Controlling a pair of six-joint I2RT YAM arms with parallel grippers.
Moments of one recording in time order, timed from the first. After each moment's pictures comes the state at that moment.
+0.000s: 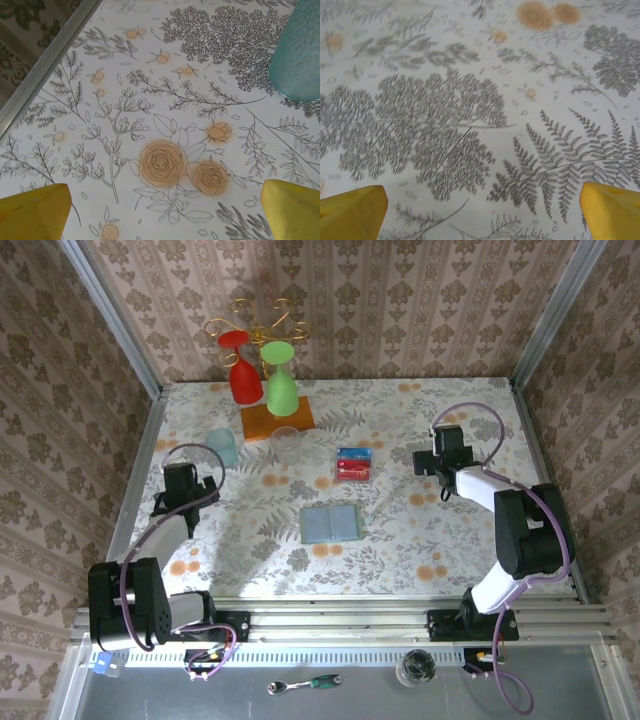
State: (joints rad) left arm 0.03 1.23 0.50 -0.01 -0.25 -0.17; right arm 0.09 1.64 0.84 0.03 0.27 -0.02
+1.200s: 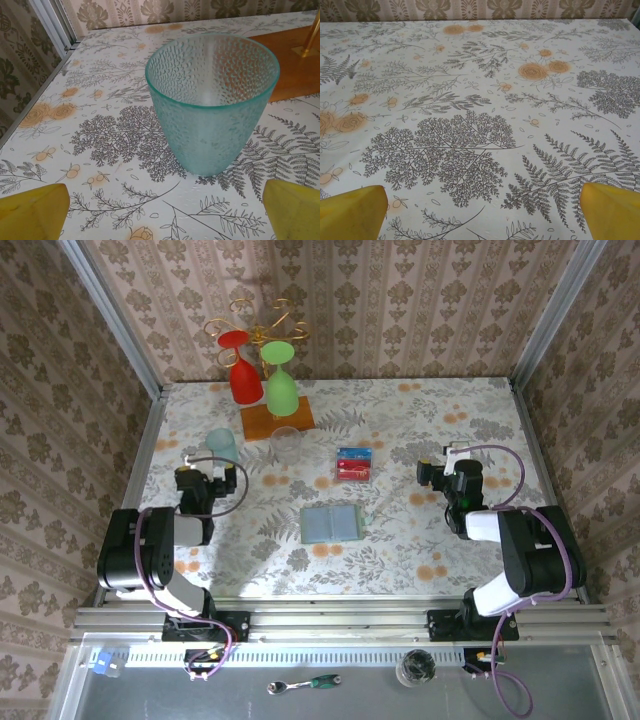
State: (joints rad) left arm -0.03 1.56 0.37 0.85 -0.07 0.08; right arm 0.03 1.52 0.42 0.71 0.10 0.03
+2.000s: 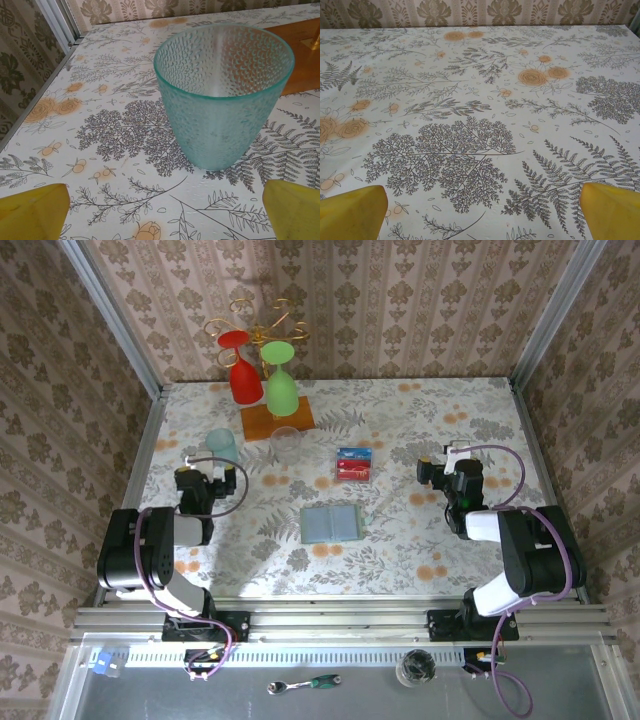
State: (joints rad) left arm -0.02 1.56 0.37 0.83 -0.07 0.09; right arm 0.03 1.52 0.42 0.73 0.10 0.03
